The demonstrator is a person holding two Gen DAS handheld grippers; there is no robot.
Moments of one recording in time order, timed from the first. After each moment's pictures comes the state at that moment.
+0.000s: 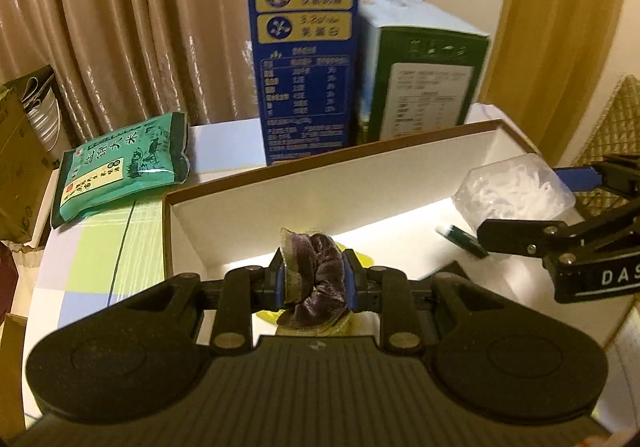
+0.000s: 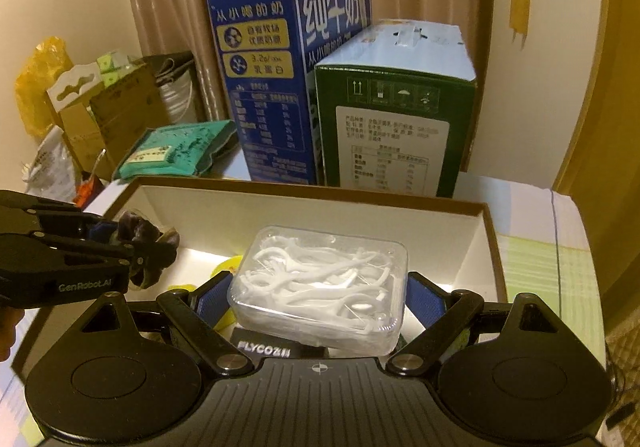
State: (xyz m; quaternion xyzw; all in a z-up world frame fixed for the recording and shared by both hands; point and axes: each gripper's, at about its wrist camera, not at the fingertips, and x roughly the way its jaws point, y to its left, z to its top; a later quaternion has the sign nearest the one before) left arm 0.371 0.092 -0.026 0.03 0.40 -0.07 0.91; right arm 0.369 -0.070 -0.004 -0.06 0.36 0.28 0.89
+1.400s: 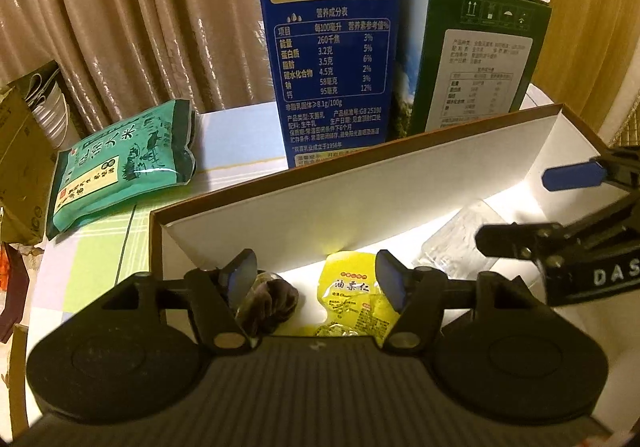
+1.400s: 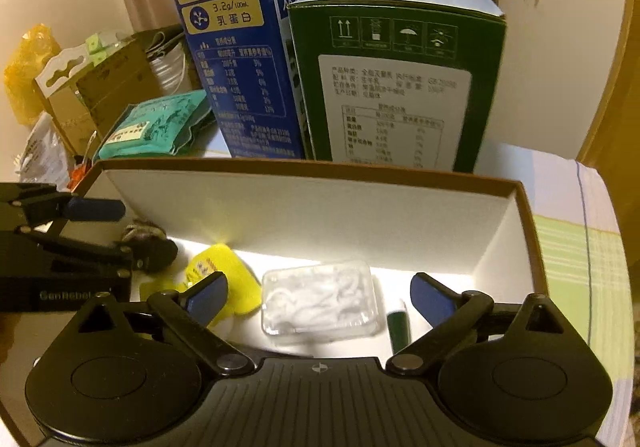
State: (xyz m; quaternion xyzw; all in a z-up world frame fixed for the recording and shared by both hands) left arm 0.417 0.096 -0.056 0.06 0.42 -0.04 0.90; right arm 0.411 -0.064 -0.034 -0.06 0.42 0.28 0.86
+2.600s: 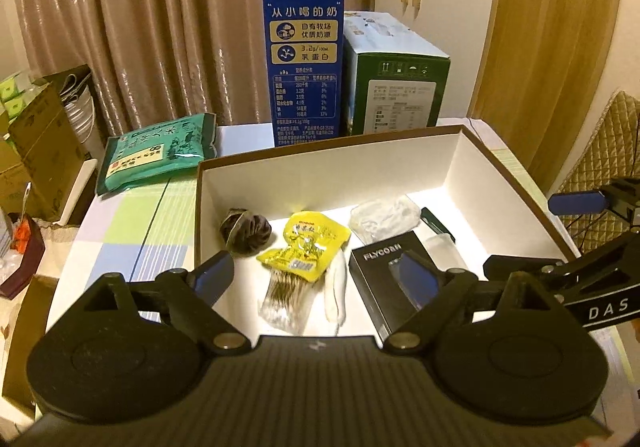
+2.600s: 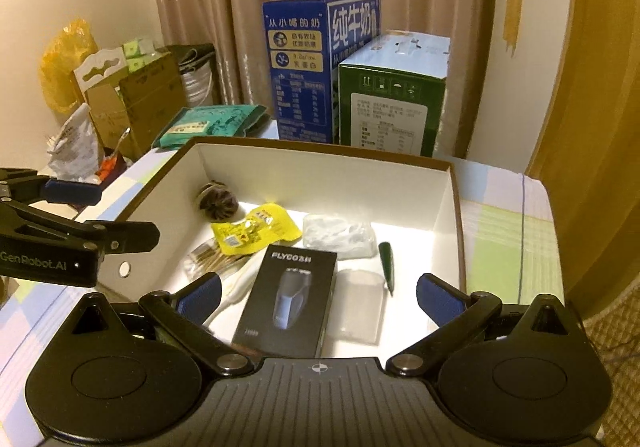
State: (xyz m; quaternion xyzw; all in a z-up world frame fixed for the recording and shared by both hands) left arm 0.259 0.070 0.022 0.01 0.37 -0.03 0.93; right arm 0.257 -0.116 0.034 -0.09 0.36 0.29 0.88
